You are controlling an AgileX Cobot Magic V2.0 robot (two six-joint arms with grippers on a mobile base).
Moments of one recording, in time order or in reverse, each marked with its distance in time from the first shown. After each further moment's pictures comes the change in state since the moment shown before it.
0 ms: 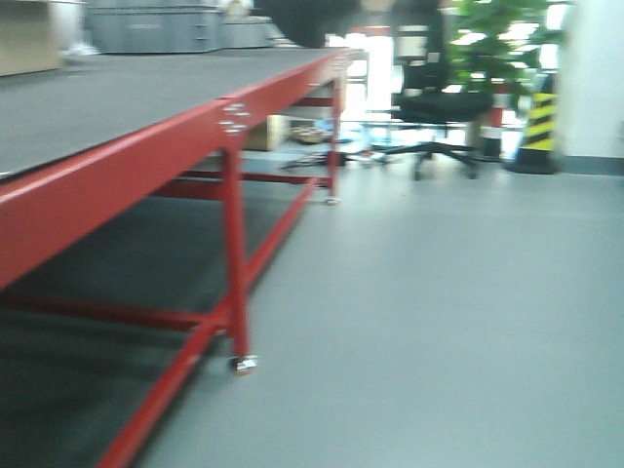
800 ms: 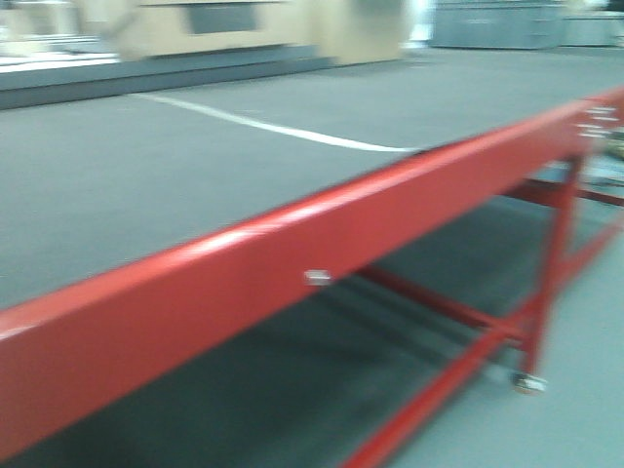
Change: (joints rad) left arm 0.000 0.000 0.000 0.000 0.000 0.000; right arm 0.000 0.000 0.000 0.000 0.000 0.000
